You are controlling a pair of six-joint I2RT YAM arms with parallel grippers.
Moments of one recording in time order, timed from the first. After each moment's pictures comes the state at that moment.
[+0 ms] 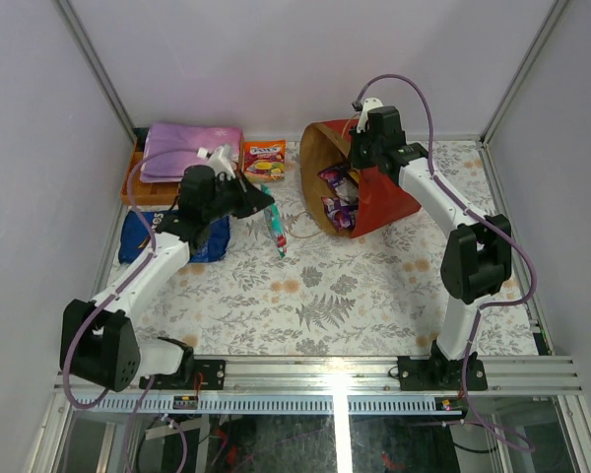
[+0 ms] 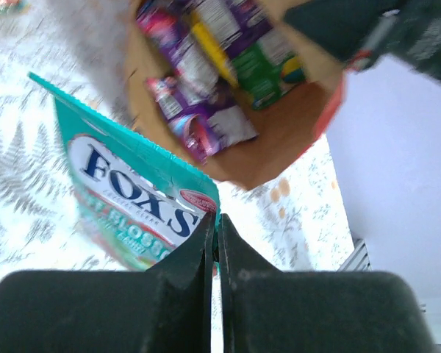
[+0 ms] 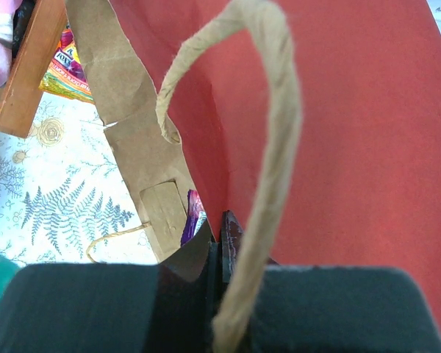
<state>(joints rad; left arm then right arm) -0.32 1.31 1.00 0.00 0.39 -0.69 0.36 1.89 1.68 -0.37 -0.06 0.13</state>
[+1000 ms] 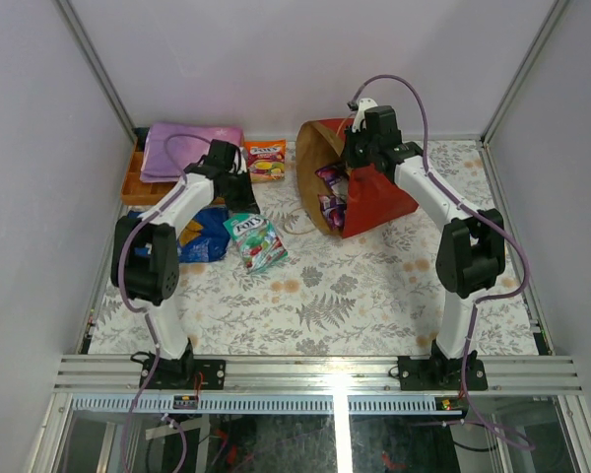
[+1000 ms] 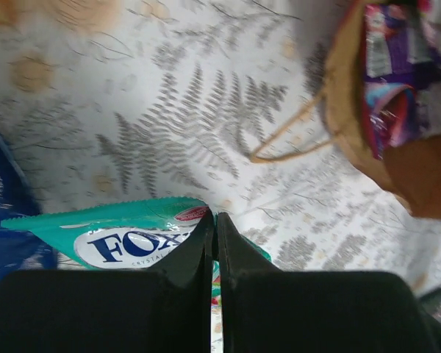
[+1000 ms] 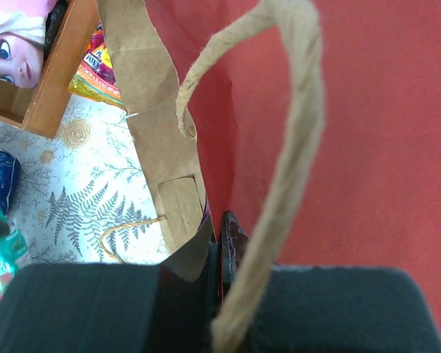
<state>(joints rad) -0.20 1.81 1.38 -0.54 0.36 -0.43 0.36 1.94 1.71 -0.35 -0.14 0.16</state>
